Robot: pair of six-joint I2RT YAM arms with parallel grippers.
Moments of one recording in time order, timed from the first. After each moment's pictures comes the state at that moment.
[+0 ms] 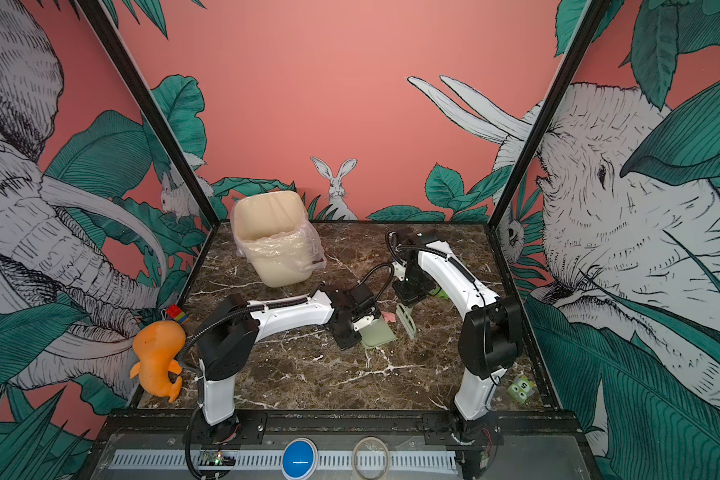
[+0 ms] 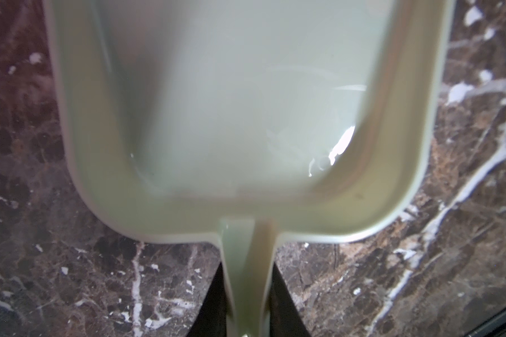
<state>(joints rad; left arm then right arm) -0.99 1.94 1.39 -0.90 0.01 0.11 0.41 1.77 1.62 -1.44 -0.05 -0.11</state>
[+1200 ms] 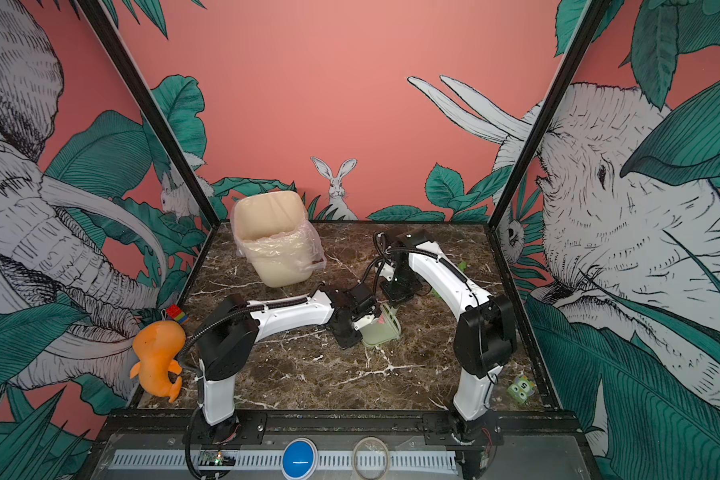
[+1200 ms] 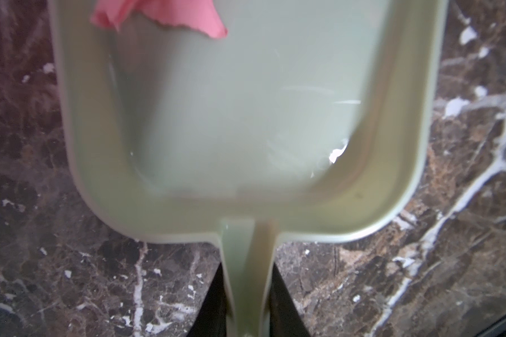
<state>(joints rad) -0.99 1.94 1.39 -0.89 0.01 0.11 0.48 1.79 1.65 -1.42 -0.17 -0.10</state>
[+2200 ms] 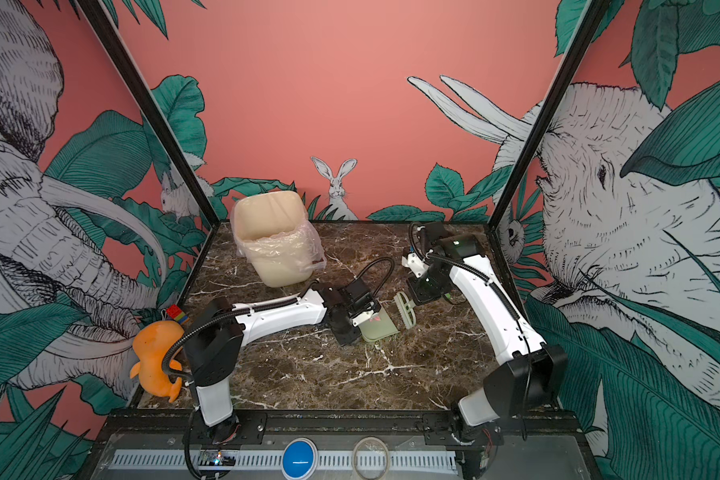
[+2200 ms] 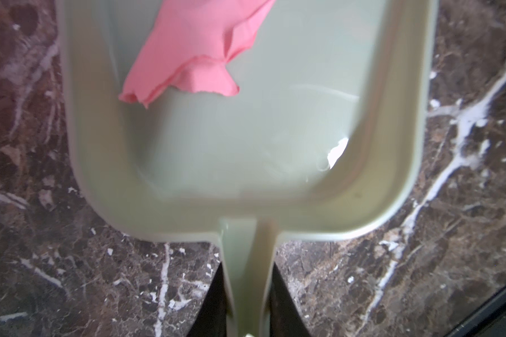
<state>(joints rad) -0.99 1.84 1.38 -0.88 -0.03 0.10 0.31 1.46 1.53 -1.42 -0.19 -0.10</state>
